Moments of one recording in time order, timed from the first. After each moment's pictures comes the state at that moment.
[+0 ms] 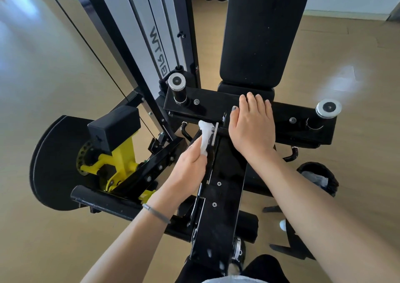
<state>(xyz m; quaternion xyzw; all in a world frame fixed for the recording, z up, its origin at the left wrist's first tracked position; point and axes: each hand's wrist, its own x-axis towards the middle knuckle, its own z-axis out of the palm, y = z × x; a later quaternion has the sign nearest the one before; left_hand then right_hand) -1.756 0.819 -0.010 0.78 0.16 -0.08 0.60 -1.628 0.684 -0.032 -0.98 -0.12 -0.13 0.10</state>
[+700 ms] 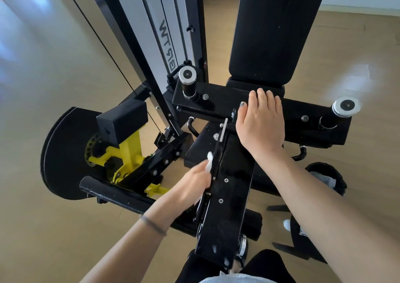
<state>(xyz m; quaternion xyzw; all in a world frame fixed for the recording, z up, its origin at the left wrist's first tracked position) -1.788 0.823 -0.019 0.72 0.24 -0.23 0.61 -1.627 0.686 -0.034 -0.98 -0.13 -0.16 0.07</state>
